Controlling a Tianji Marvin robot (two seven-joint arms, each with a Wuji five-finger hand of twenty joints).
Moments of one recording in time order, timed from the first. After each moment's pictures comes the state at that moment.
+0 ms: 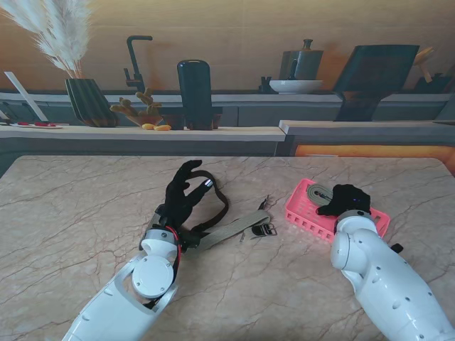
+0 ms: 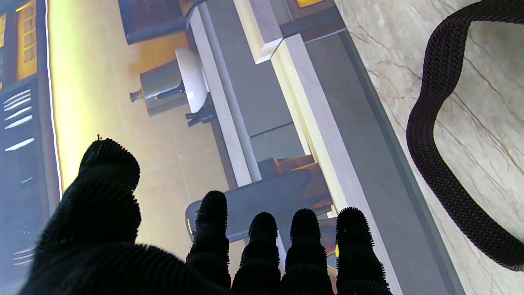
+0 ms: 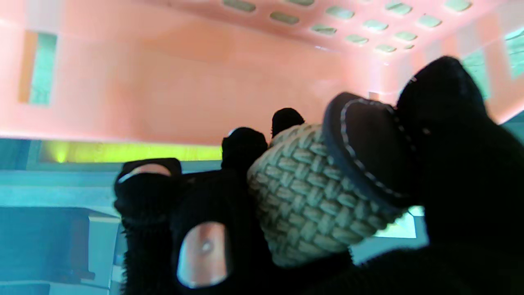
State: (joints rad) left arm 1.41 -1.30 -1.00 -1.38 0.10 -0.23 0.47; right arm -1.36 -1.08 1.17 -1.32 -0.93 0.49 -0.12; left_hand 0.65 -0.24 0.14 -0.05 0.17 -0.01 0.51 0.46 0.18 0.08 0.20 0.34 0.11 0.09 0.30 0.41 -0.05 0.12 0.55 0.45; right_hand 0.50 -0.76 0.74 -0.23 0.85 0.09 0.93 0.18 1.09 0.21 1.14 0.79 1.22 0.11 1.65 0.98 0.90 0.24 1.60 0.75
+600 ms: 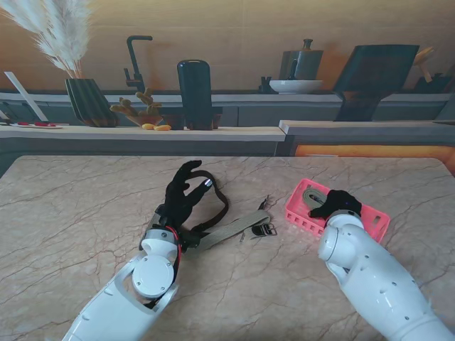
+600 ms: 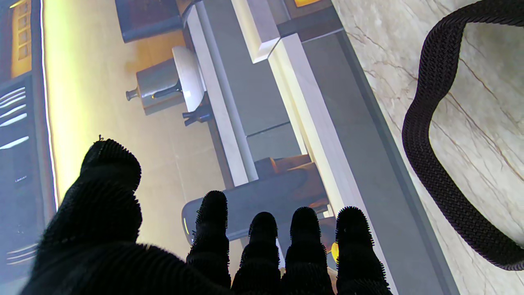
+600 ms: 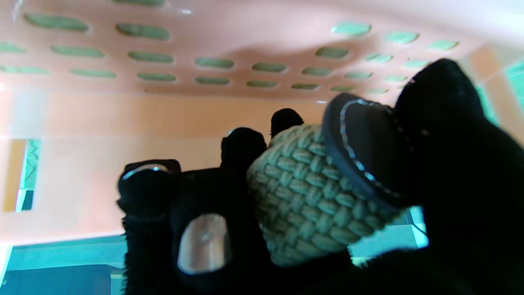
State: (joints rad) left arm 1.41 -1.30 -1.00 -1.38 0.09 -0.22 0.47; right arm -1.27 -1.12 1.08 -1.20 -0.76 0.58 -0.13; left_hand 0.65 -0.23 0.14 -0.05 0.17 -0.01 0.51 0.46 0.18 0.08 0.20 0.34 0.12 0.09 0.30 0.41 -0.05 0.13 0.57 0.45; right_hand 0.50 -0.75 0.74 -0.23 0.85 0.10 0.93 0.21 1.08 0.21 1.14 0.79 1.19 0.12 1.64 0.96 0.84 0.25 1.61 0.75
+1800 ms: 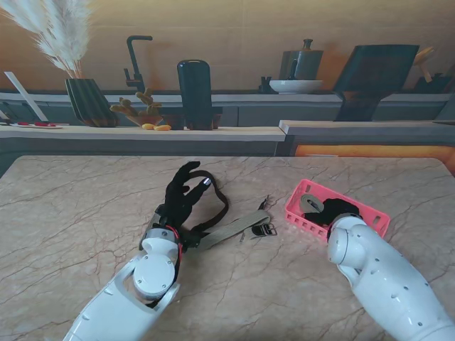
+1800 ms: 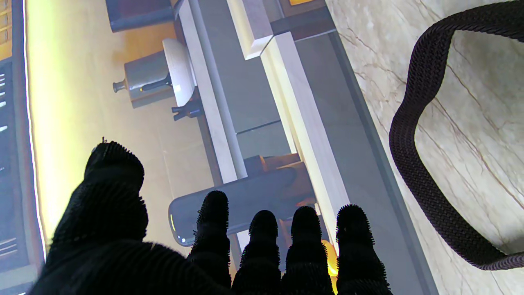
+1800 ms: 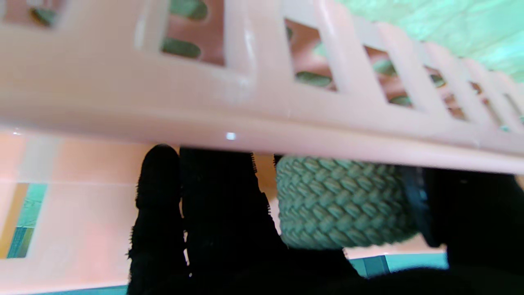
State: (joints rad) left arm 1.41 -1.31 -1.01 -1.40 0.05 -0.17 0.48; right arm -1.30 -1.07 1.10 -1.26 -0.81 0.48 0.10; left_hand 0.69 -0.20 0.09 -0.05 0.17 0.00 0.51 0.46 0.18 0.08 0.24 0.34 0.12 0.10 0.31 0.41 -0.05 0.13 0.62 0.45; right_hand 0.23 -0.42 0.62 -0.17 0.64 0.12 0.67 0.65 0.72 0.32 0.85 0.53 0.72 0.25 0.99 0.79 0.34 0.28 1.17 0.71
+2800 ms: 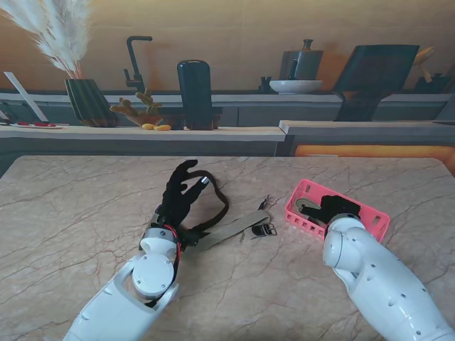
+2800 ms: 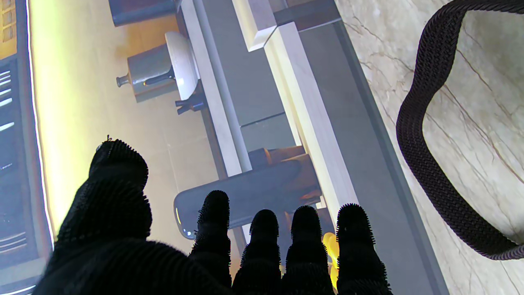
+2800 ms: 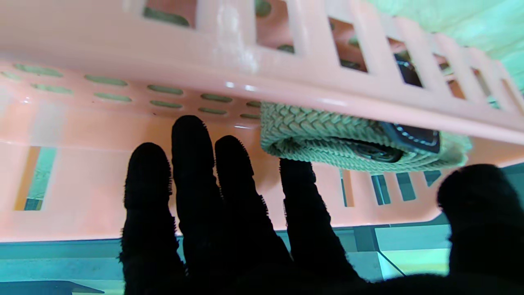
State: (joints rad) left arm 1.42 -1.31 -1.02 -1.39 0.07 -0.19 0.49; right arm -1.34 -1.08 1.11 -1.34 -0.87 0.54 0.07; left_hand 0.72 -0.20 0.08 -0.05 0.17 0.01 0.52 0.46 0.18 0.09 0.25 0.34 0.12 0.10 0.32 0.41 -0.05 0.13 0.64 0.45; right_hand 0.16 -0.28 0.52 -0.14 0.57 0.09 0.46 0.59 0.67 0.34 0.73 0.45 0.70 0.32 0.77 0.68 0.34 0.39 1.08 0.66
